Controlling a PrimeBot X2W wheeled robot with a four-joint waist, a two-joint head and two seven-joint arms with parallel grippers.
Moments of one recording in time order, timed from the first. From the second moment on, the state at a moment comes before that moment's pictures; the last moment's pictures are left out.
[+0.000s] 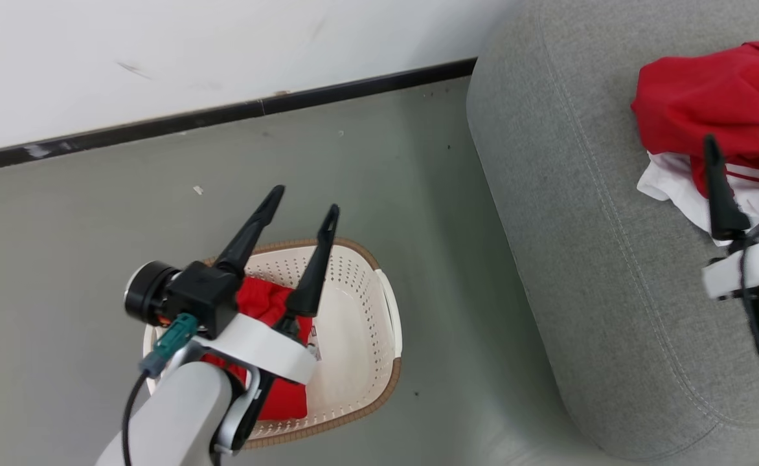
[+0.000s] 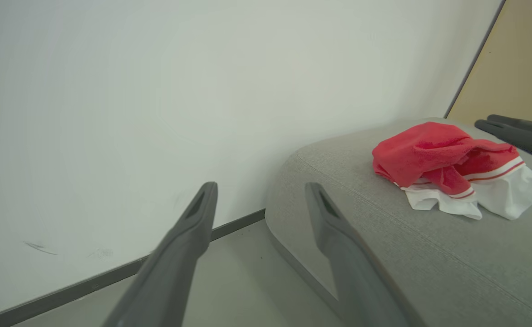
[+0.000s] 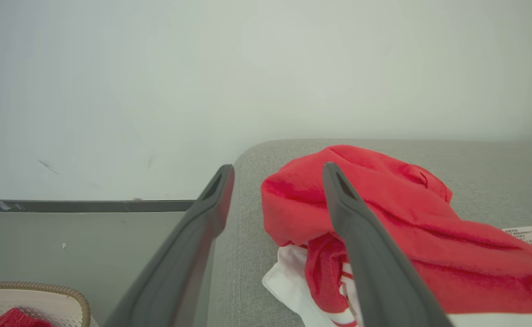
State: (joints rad) left arm -0.44 0.19 -0.56 0.03 -0.47 0.12 -0.21; right arm -0.41 -0.26 -0.07 0.26 0.14 0.13 -0.25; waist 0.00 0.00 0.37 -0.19
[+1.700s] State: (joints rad) left arm -0.03 0.20 -0.21 0.06 -0.52 0.22 -0.25; right arm -0.08 -0.06 0.03 0.16 0.06 0.13 -0.25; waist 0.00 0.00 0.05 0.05
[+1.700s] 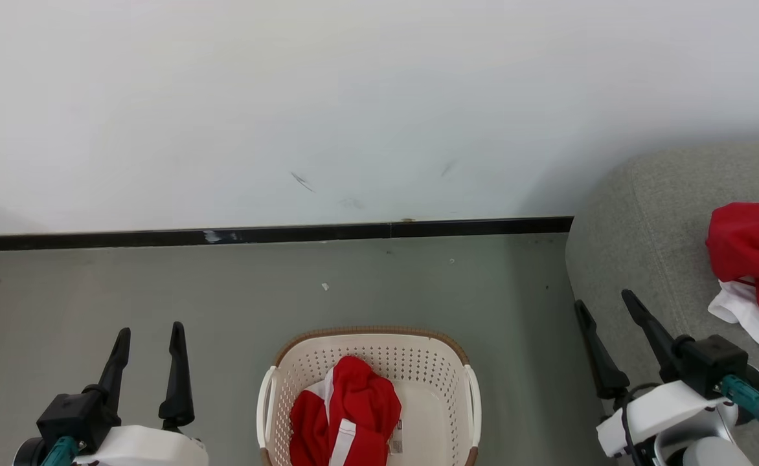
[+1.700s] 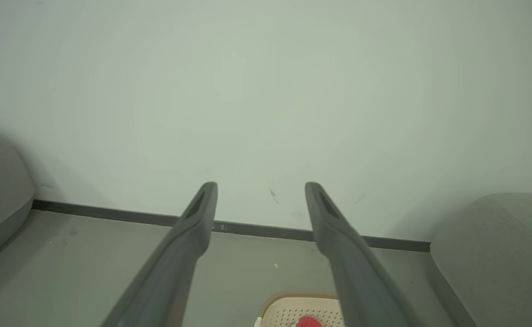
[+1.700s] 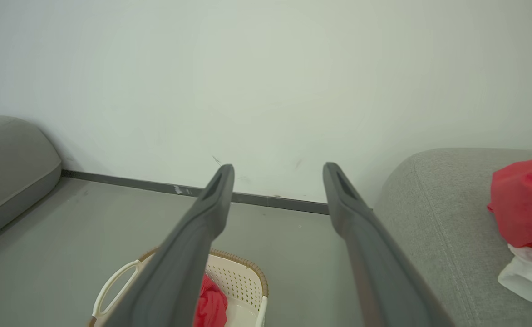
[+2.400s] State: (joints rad) left arm 0.03 0.20 -0.22 0.08 -0.51 0.20 -0.25; right arm 0.03 -0.04 0.04 0.11 0.05 0.13 -0.25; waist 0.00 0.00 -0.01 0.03
